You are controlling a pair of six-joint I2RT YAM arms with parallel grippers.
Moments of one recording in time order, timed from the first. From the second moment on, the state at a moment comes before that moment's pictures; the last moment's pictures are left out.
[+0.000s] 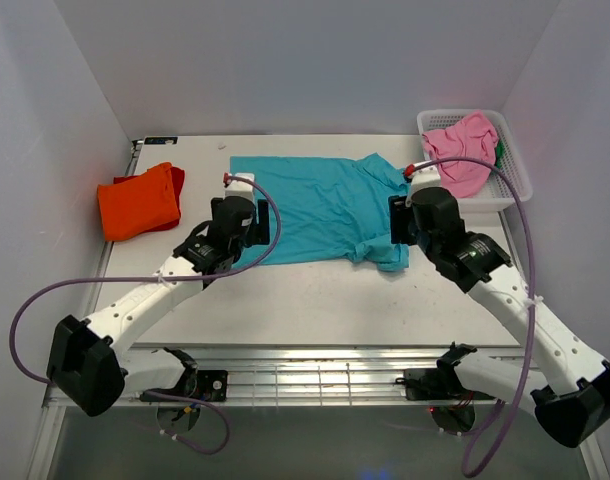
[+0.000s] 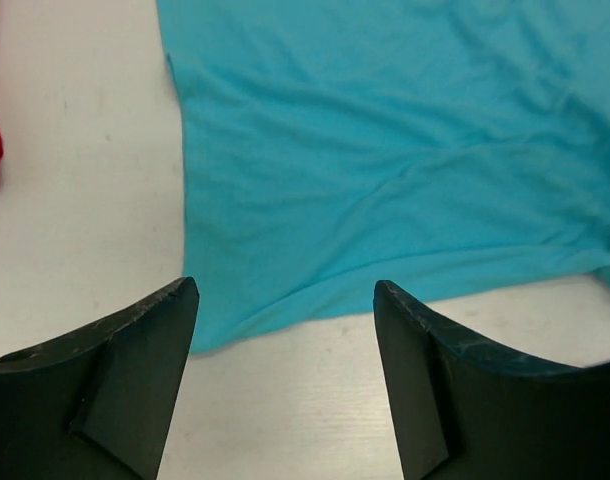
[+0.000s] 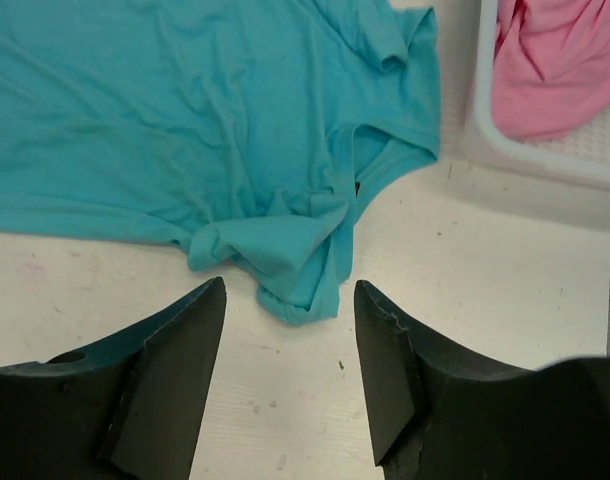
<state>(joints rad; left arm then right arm) -0.60 1.23 0.89 -0.26 -0.44 -0.27 0.60 1.04 1.04 -0.59 0.37 0.12</state>
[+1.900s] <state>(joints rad) -0.57 1.49 0.74 -0.02 -0.39 -0.41 0.65 1.30 0.83 -0.53 0.26 0.31</state>
